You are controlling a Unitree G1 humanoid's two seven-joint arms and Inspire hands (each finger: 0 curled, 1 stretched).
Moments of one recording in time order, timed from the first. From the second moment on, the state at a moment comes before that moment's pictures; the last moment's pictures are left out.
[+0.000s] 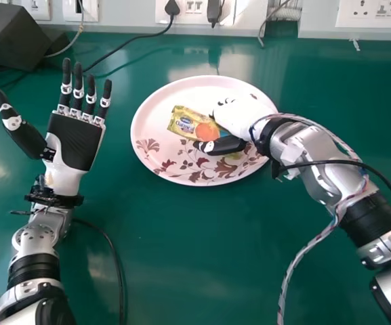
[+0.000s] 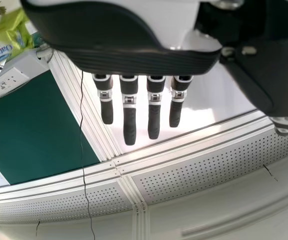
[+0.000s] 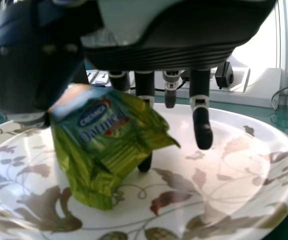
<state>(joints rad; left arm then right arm) -0.54 0.17 0.62 0.72 -0.97 0.42 -1.09 -0.81 -0.53 0.52 0.31 -0.93 -0.10 0.42</state>
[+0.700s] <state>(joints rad) -0.54 0.18 0.62 0.71 -0.99 0.46 -1.06 -0.80 -0.54 0.51 0.25 -0.93 -0.07 0.46</state>
